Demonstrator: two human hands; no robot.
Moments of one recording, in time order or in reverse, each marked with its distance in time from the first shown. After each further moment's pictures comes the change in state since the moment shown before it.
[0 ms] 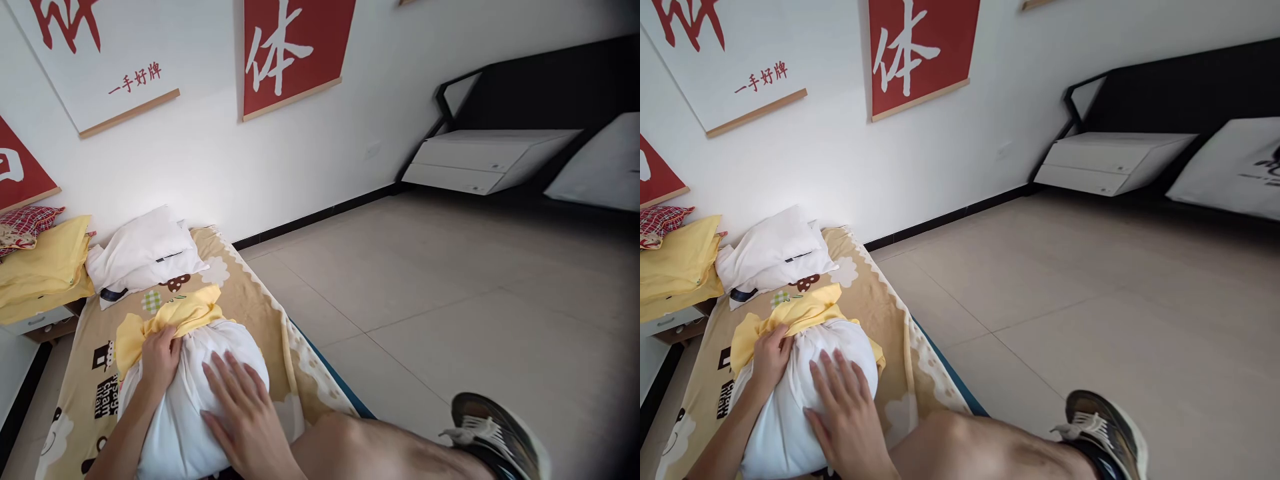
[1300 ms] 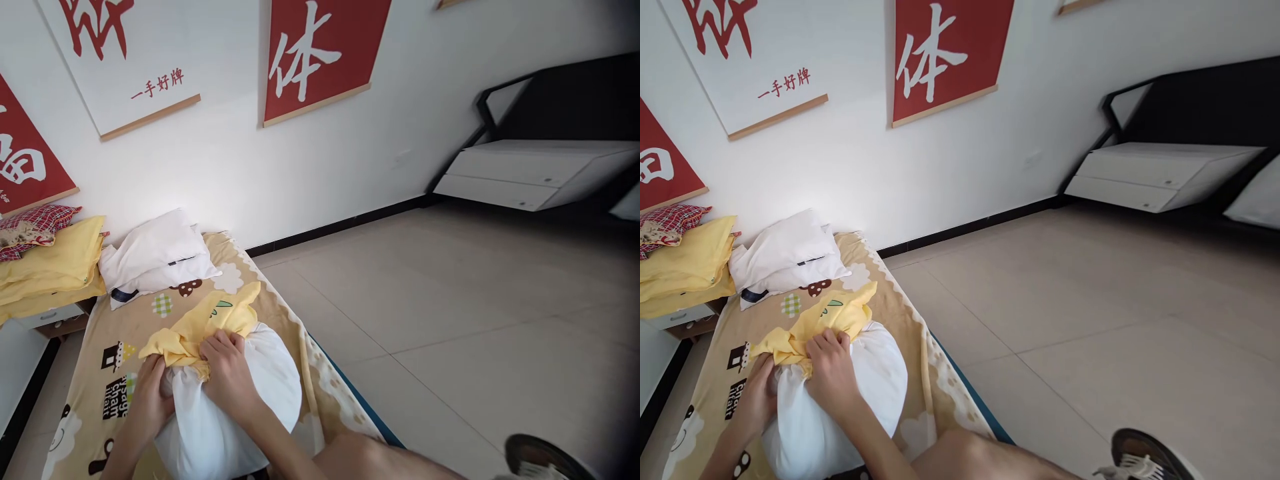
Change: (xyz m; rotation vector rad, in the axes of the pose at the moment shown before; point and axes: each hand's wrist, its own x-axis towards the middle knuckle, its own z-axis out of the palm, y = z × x) left_hand -0.063 -0.036 -0.041 -0.324 -0.147 -0.224; right_hand 0.091 -0.007 0.028 0.269 0.112 0.141
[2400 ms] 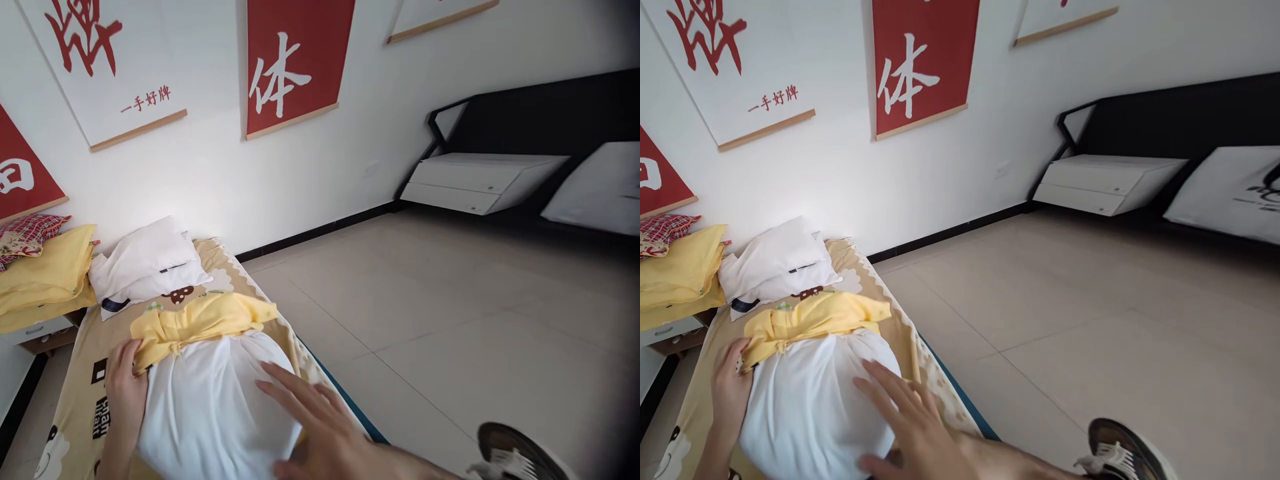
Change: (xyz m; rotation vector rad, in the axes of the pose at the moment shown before) left_hand 0.038 0.025 -0.017 0.334 0.499 0.135; right_hand -0.067 0.052 -0.118 -0.242 -0.182 -0.097
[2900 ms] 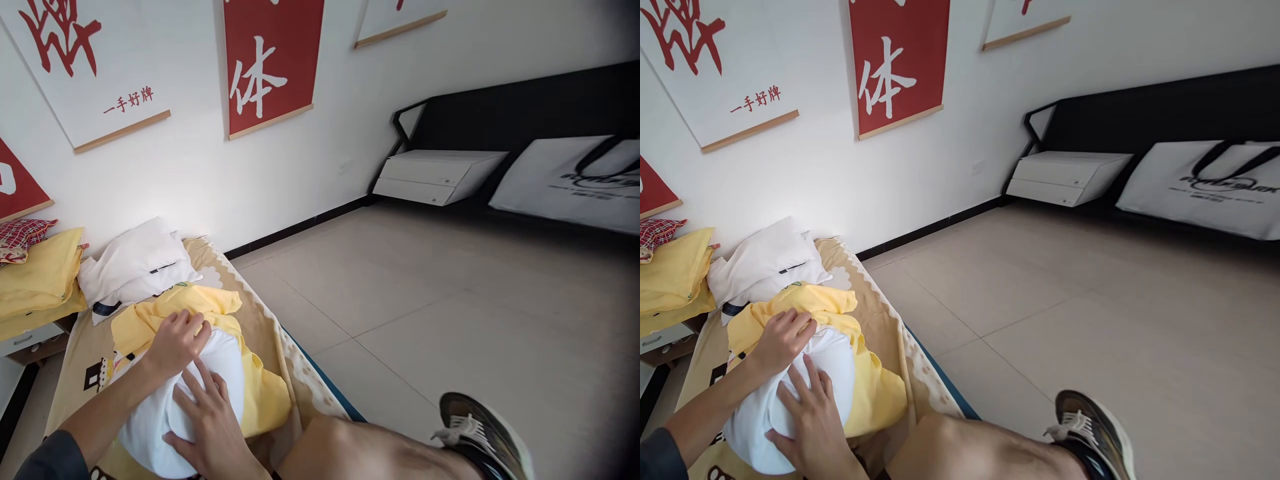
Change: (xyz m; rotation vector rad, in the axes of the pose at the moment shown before) left_hand 0.081 0.080 0.038 0.108 -0.112 0.881; right_hand 0.032 -0.089 0.084 0.228 -0.090 0.045
